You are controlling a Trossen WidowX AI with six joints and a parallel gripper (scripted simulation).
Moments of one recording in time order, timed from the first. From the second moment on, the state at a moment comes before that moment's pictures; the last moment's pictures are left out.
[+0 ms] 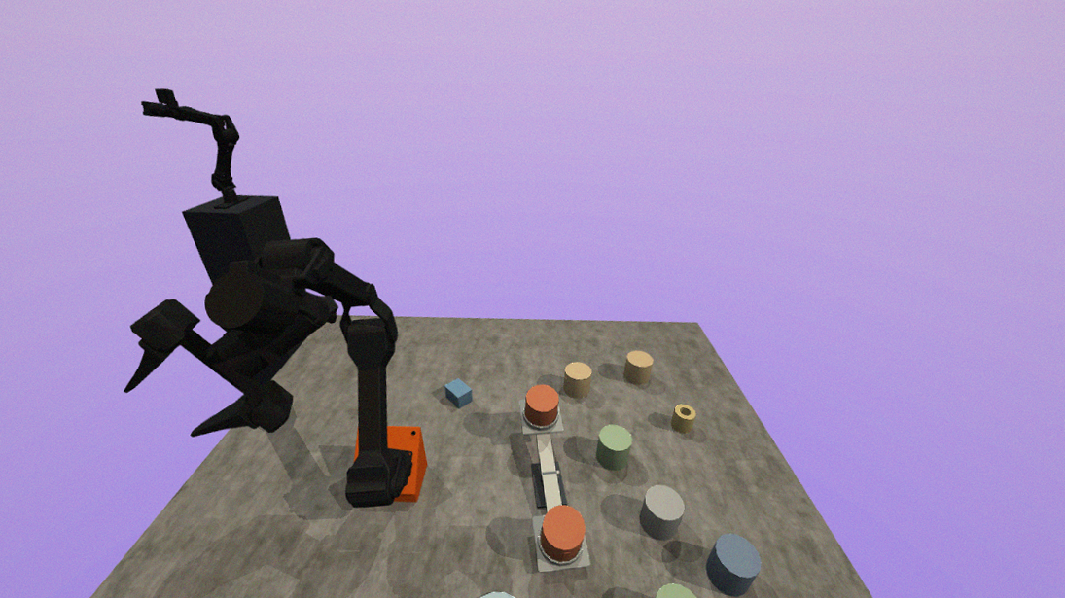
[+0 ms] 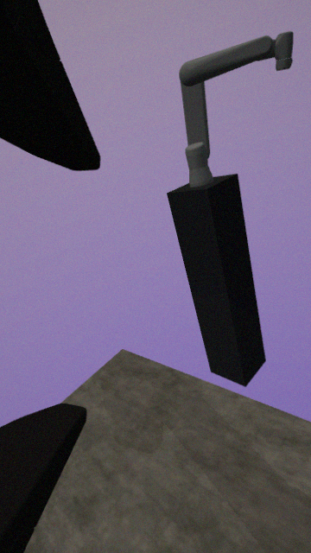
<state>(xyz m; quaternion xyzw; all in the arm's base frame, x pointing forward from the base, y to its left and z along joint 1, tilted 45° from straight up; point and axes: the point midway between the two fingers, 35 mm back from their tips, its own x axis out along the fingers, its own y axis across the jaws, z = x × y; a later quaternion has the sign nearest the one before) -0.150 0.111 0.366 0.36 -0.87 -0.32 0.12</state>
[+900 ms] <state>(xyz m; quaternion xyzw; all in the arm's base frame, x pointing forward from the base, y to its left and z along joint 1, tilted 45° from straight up) -0.132 0.001 0.381 0.50 -0.70 -0.46 0.22</state>
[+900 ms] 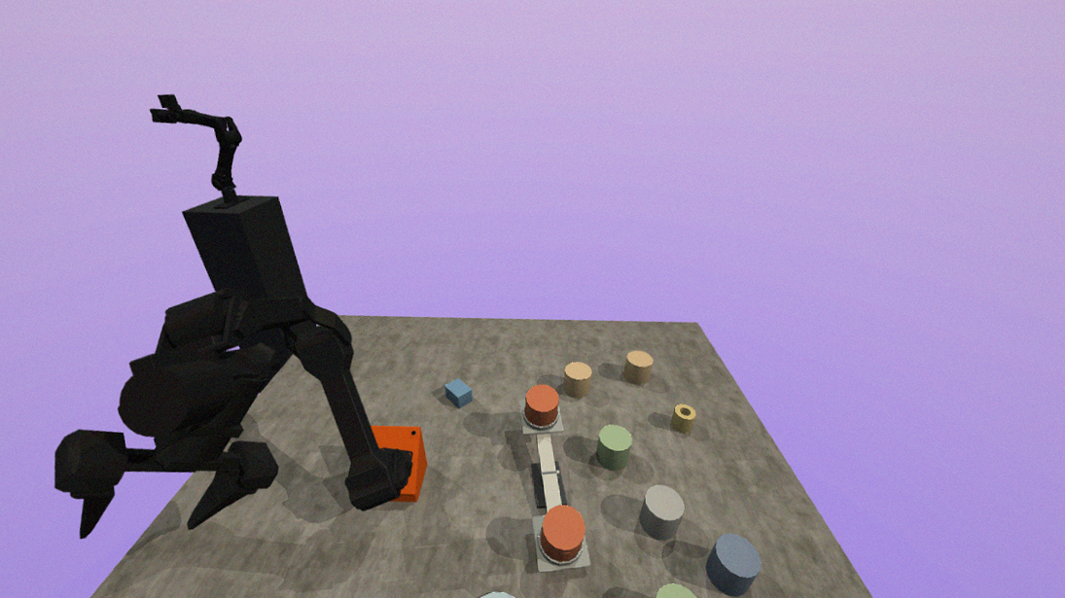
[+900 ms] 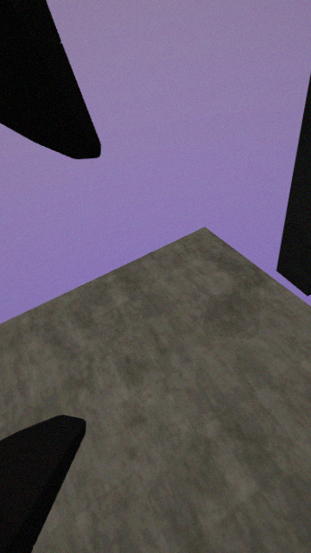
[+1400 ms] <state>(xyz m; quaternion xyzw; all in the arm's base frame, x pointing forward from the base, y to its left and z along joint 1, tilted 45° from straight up) -0.096 -0.061 0.381 0.56 -0.57 -0.51 0.31</state>
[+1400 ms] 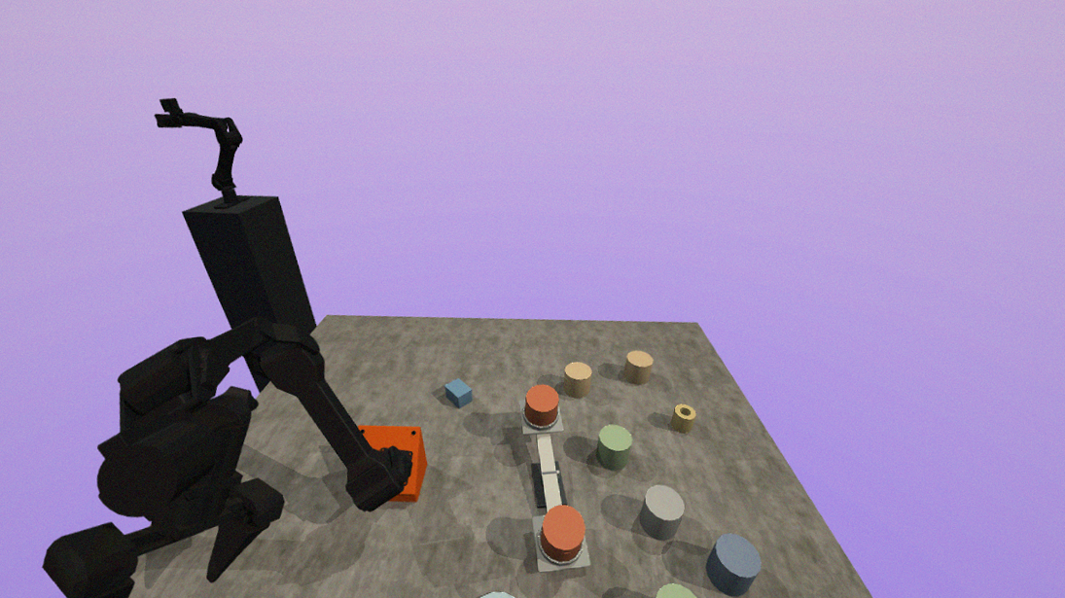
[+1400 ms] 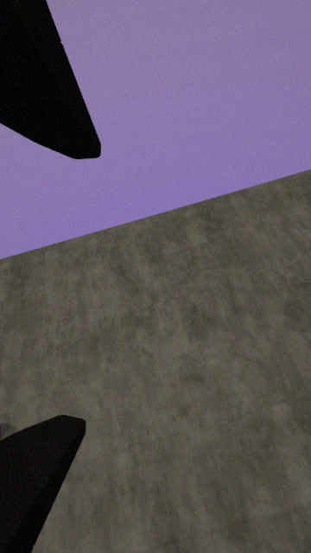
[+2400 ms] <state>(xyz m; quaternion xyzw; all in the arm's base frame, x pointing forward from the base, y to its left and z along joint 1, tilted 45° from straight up) 0.044 -0.132 0.351 0.58 -0.21 -0.57 0.55</state>
